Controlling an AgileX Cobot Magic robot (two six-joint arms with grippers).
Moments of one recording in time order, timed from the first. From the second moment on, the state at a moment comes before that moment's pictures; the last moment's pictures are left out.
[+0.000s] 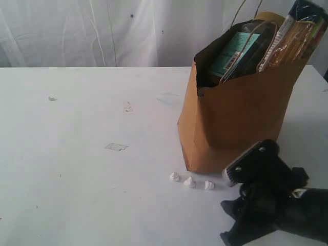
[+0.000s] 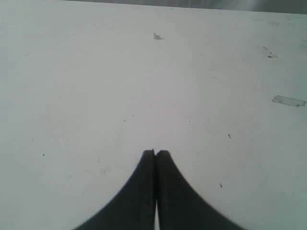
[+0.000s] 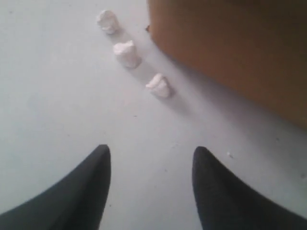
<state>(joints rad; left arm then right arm) 0.04 0.00 0.03 -0.21 0.39 0.13 0.64 1.29 -0.33 0.86 -0.06 -0.97</state>
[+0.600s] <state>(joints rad) 0.04 0.00 0.03 -0.21 0.39 0.13 0.68 1.64 -0.56 0.86 -0.11 -0.77</state>
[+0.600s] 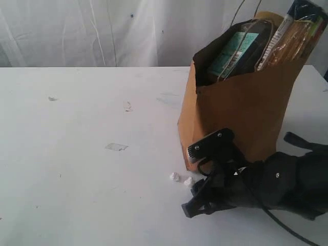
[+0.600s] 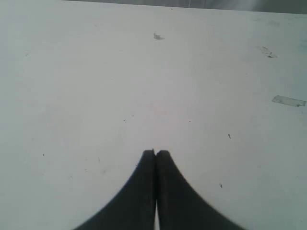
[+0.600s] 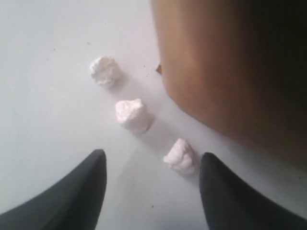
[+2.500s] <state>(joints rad) 0.04 0.00 0.03 -0.21 0.39 0.13 0.66 0.70 -0.49 0.31 0.28 -0.23</state>
